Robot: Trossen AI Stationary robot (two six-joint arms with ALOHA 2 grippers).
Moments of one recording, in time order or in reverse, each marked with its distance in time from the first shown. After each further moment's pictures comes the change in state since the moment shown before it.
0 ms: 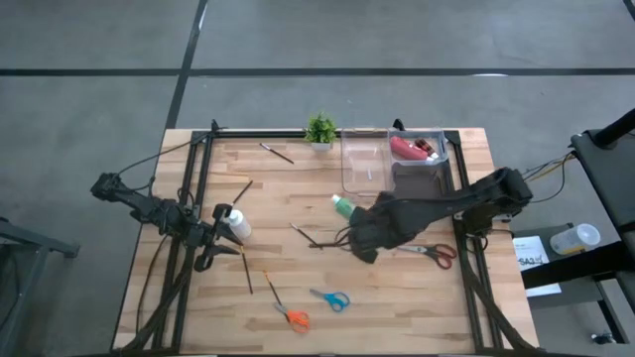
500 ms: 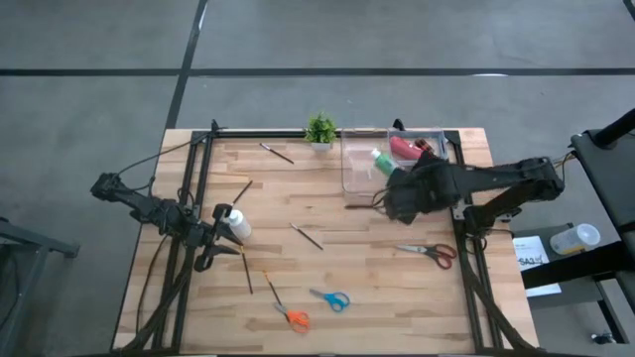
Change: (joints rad) left arm 0.000 0.000 0.000 0.000 0.000 0.000; right arm -0.147 -0.278 -0.012 -0.406 0.211 -0.093
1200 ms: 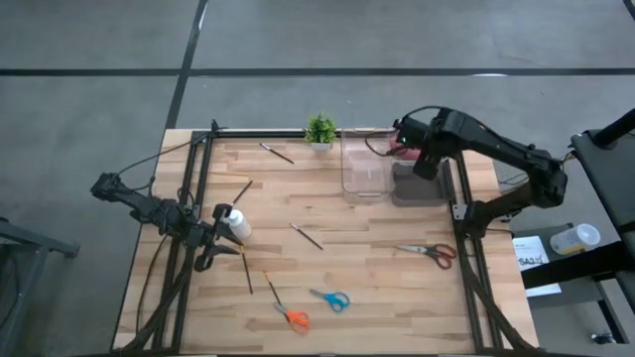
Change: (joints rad) left arm 0.000 0.000 0.000 0.000 0.000 0.000; right arm -0.619 -0.056 -0.037 0.032 -0.039 -0.630
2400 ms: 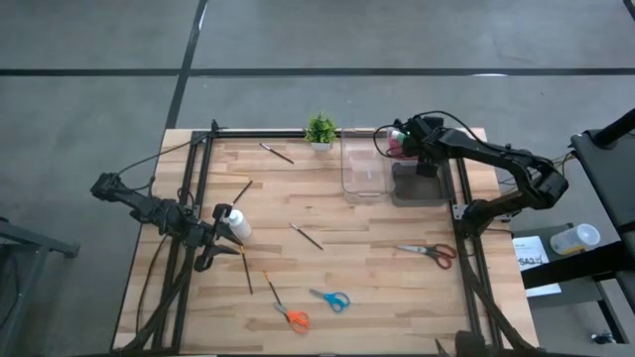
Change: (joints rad) left arm 0.000 0.000 0.000 0.000 0.000 0.000; right arm -0.327 0.012 -0.547 0.863 -0.037 -0.743
